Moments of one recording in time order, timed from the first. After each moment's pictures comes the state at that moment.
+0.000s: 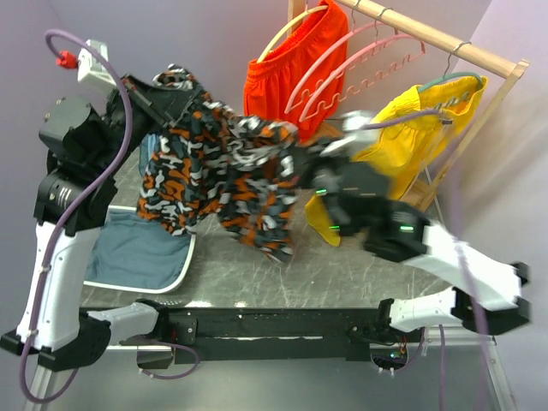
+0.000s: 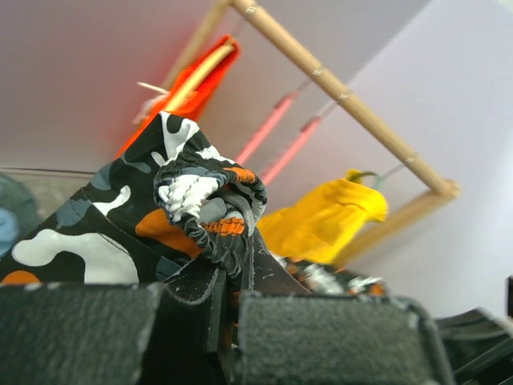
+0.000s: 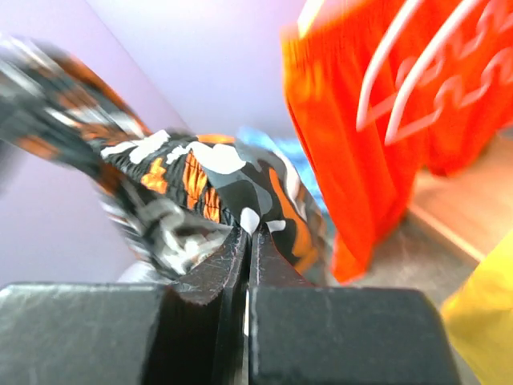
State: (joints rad) left arm -0.35 1.17 1.85 -0.53 0.10 -0.69; right arm 1.21 1.23 1.60 -0.36 0.89 0.39
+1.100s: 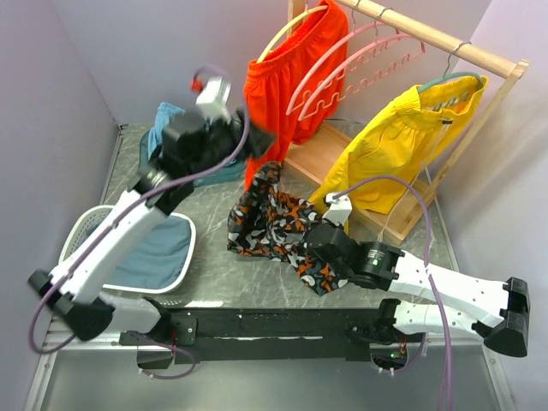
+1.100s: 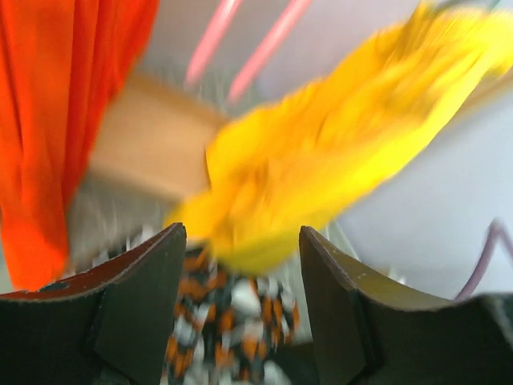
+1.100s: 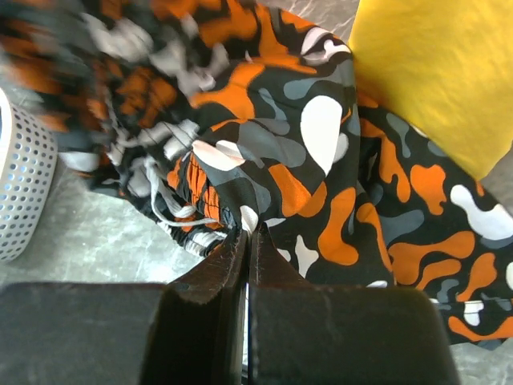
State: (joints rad) left arm -0.64 1.27 1.46 -0.33 0.08 -0.58; right arm 1.11 0.98 0.83 -0.54 0.69 0.79
